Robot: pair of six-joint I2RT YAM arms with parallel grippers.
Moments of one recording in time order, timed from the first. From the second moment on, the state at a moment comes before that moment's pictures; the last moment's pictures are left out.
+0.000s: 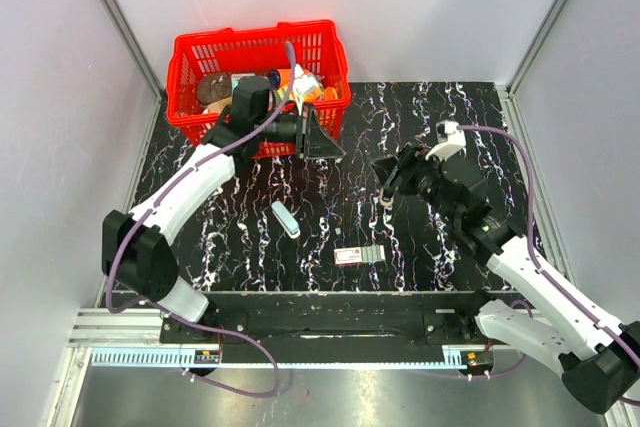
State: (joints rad) left arm -0.47 1.55 1.43 -0.35 0.96 -0.15; right arm 0.59 0.89 0.78 -0.11 0.13 0.65
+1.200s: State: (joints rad) left arm -0.43 1.61 1.12 0.94 1.17 -1.42; right arm 0.61 1.08 0.85 0.39 -0.36 0.82
